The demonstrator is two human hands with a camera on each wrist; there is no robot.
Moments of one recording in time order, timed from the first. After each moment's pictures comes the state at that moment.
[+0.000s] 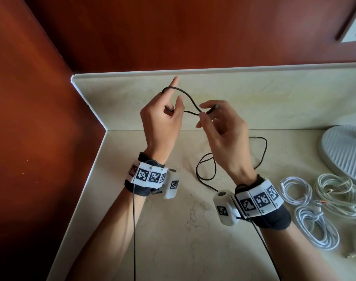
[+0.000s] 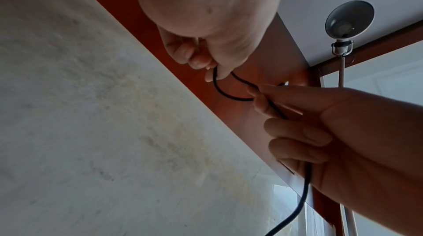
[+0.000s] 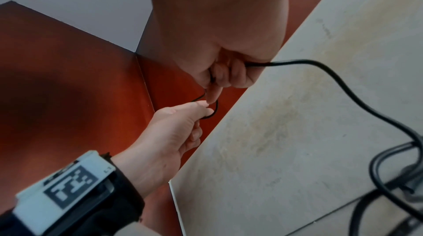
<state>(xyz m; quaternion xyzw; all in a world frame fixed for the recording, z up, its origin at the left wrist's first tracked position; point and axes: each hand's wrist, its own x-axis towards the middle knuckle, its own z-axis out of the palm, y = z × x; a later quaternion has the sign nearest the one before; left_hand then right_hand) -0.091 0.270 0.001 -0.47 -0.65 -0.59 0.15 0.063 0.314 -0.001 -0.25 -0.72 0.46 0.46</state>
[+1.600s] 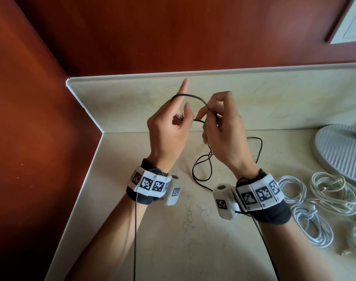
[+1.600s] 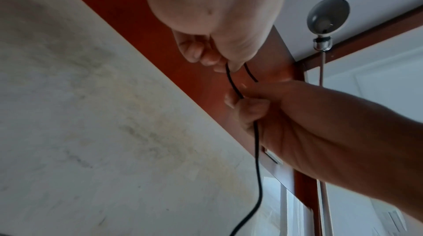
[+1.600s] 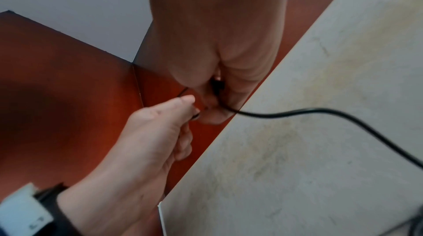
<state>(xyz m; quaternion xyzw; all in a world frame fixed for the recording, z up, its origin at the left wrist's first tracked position) -0.061 0.264 0.007 -0.52 -0.61 -0.58 0.17 0.064 0.325 0.010 -0.24 -0.74 0.43 0.45</state>
